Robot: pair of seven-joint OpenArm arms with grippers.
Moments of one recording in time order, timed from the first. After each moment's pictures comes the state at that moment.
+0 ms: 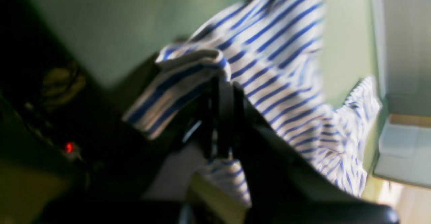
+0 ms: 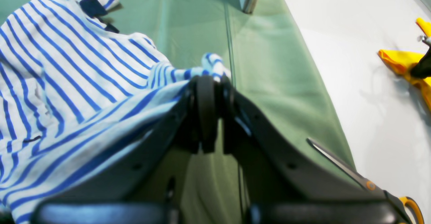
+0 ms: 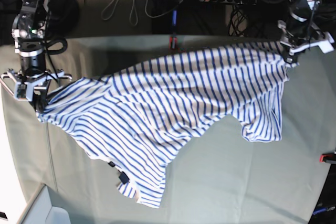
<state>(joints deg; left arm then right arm) 26.2 3.1 -36.9 101.2 -54.1 0.5 32.5 -18.2 6.5 22.5 93.9 -0.3 13.8 -0.9</state>
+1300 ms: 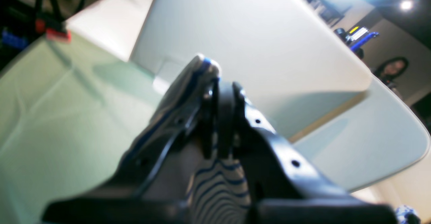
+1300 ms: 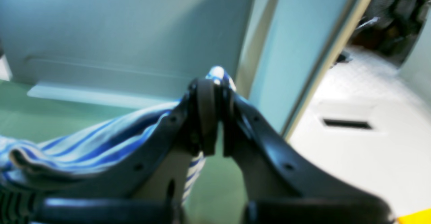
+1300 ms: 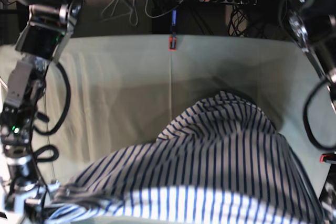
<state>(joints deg) -26.1 -21.7 -19.9 94.2 -53.3 1.1 39.6 18.8 6.9 18.6 93.7 -1.0 18.6 -15.3</state>
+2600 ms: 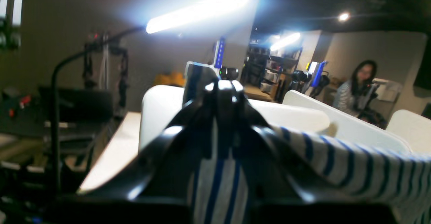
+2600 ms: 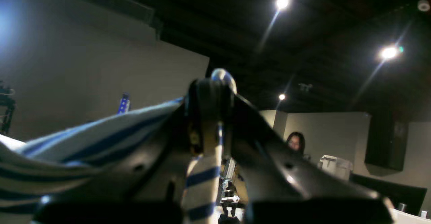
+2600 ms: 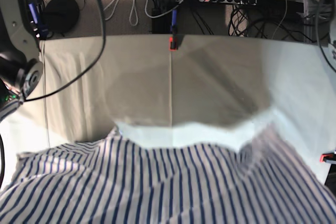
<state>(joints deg) -37.6 -34.4 -21.0 108.9 -57.1 0.1 40.7 42.1 18.1 21.8 110.0 -0.2 18.7 -13.9</state>
